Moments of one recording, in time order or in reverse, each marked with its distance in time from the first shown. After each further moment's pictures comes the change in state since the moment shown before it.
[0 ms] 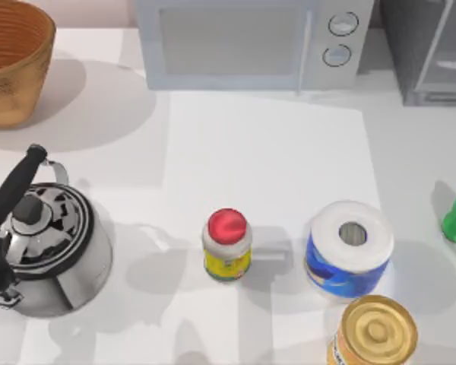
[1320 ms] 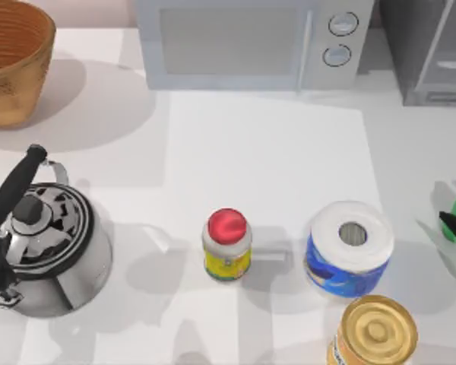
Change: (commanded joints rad) left arm 0.000 0.000 0.000 0.000 0.000 0.000; right arm 0.170 0.309 0.036 0.491 0.076 0.240
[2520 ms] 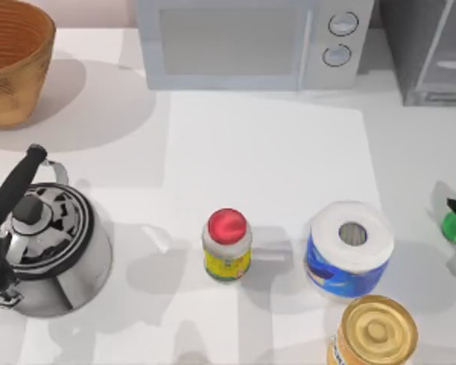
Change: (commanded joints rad) left arm 0.000 0.000 0.000 0.000 0.000 0.000; right arm 0.011 0.011 0.003 0.012 0.010 0.009
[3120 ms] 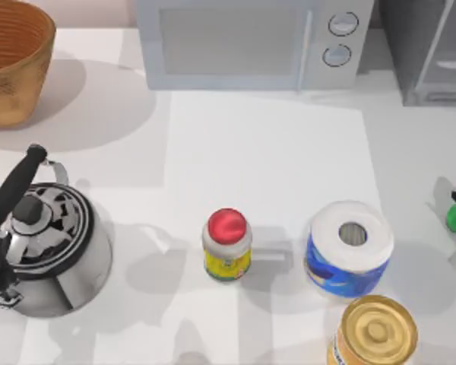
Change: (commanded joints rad) left arm 0.000 0.000 0.000 0.000 0.000 0.000; right arm -0.017 -0.015 0.031 -0.034 -0.004 -0.019
